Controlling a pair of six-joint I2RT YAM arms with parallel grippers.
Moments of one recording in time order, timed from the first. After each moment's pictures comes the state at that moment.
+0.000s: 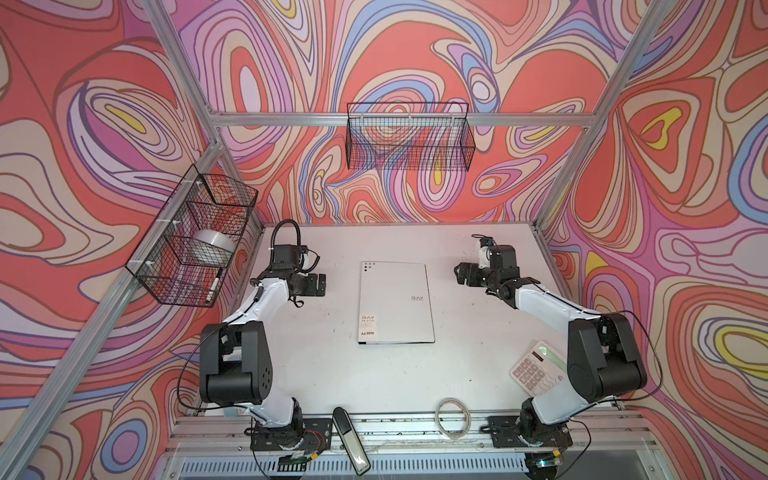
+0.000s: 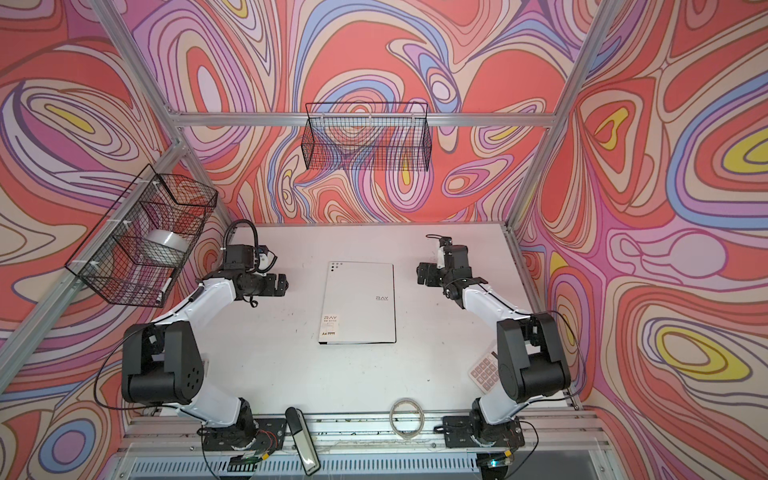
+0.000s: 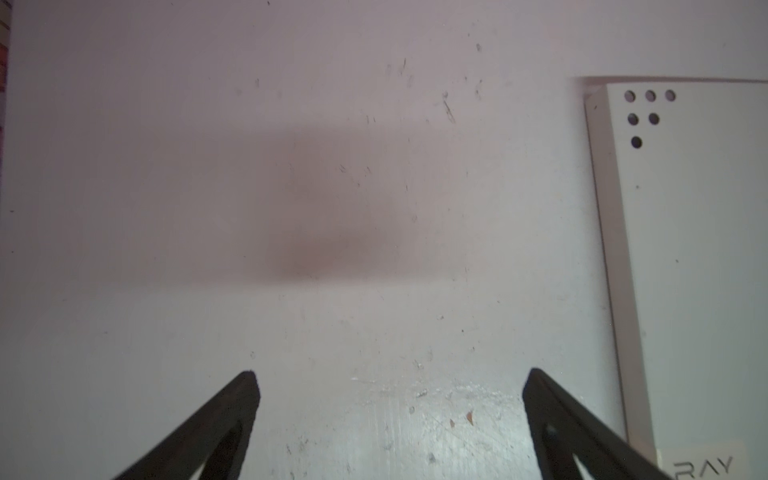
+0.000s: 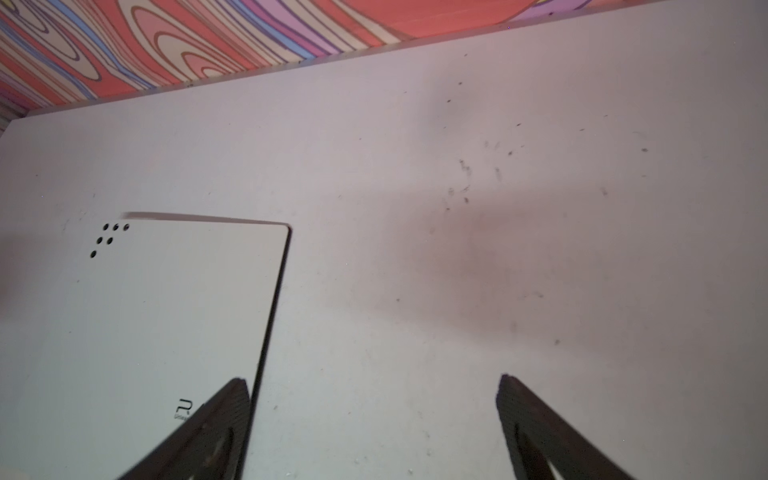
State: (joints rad) left arm 0.06 1.58 1.05 -0.42 0.08 0.04; right arm 0.14 1.57 0.93 -0.04 -0.11 0.21
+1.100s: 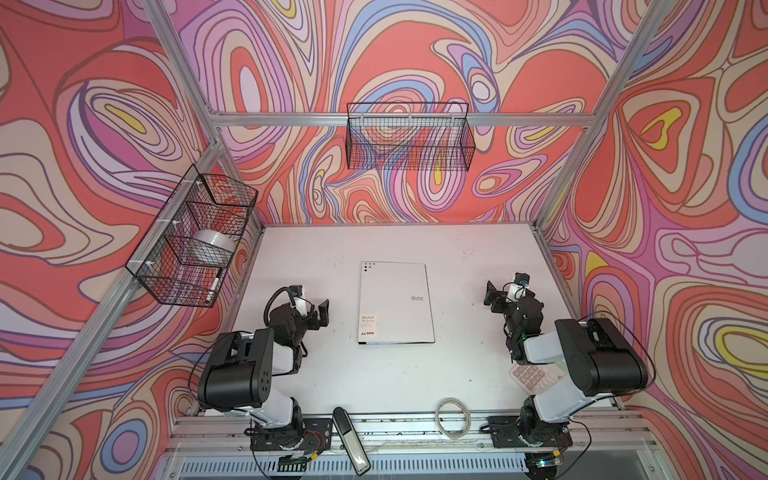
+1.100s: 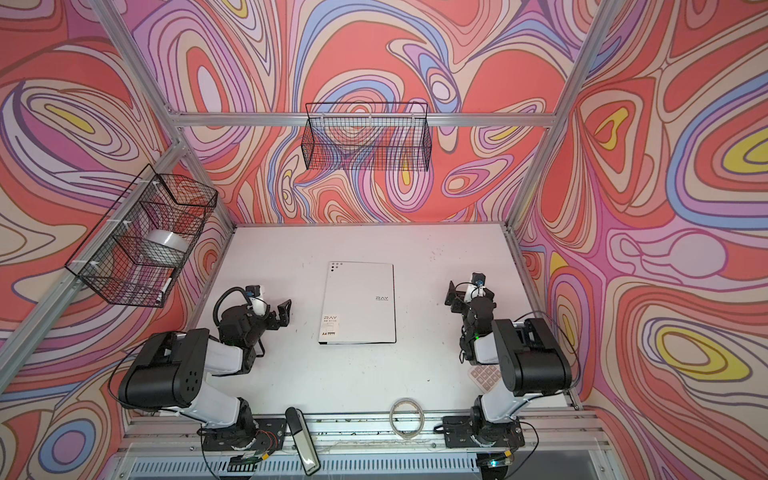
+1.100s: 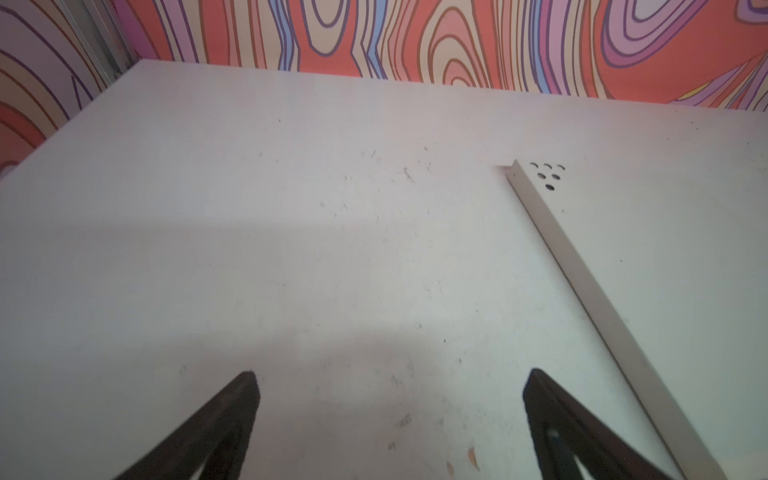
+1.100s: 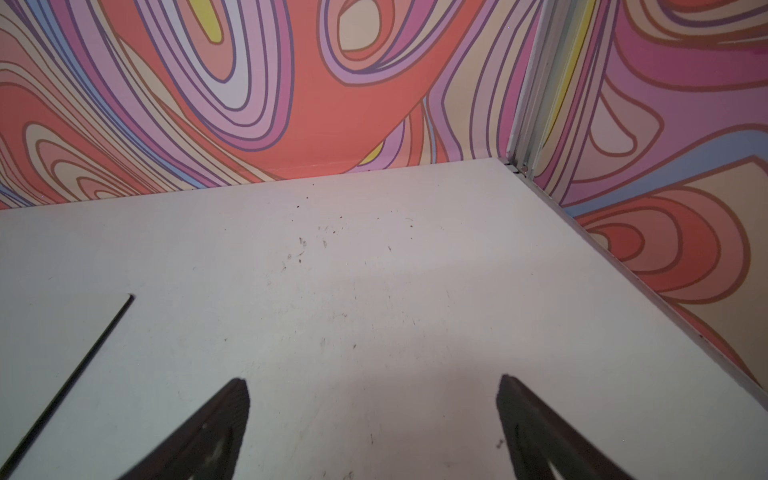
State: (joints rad) left arm 0.11 1.55 0.21 0.96 0.25 -0.05; right arm 0.00 1.64 0.29 1.17 0.07 0.08
